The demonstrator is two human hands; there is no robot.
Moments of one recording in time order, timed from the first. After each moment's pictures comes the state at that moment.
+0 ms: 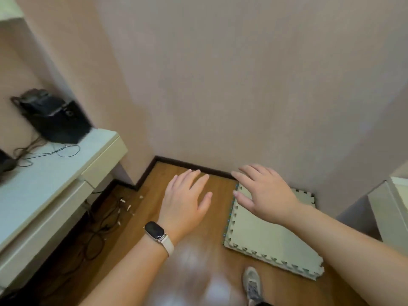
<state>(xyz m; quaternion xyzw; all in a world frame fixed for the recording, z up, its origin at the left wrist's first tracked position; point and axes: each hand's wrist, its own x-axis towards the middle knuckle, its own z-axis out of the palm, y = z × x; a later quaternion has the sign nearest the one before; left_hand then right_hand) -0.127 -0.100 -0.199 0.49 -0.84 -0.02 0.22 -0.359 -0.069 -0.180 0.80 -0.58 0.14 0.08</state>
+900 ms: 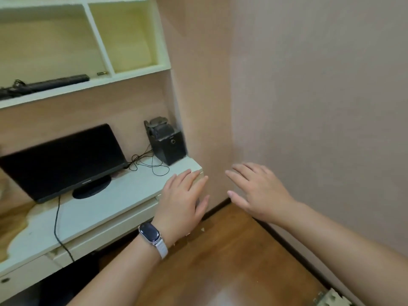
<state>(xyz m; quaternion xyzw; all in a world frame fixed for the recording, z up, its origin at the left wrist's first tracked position) -0.062 -0.301 -0.104 0.70 -0.67 0.18 0.18 -0.257 -0.425 -0.105 0.93 -0.28 0.23 0.07</state>
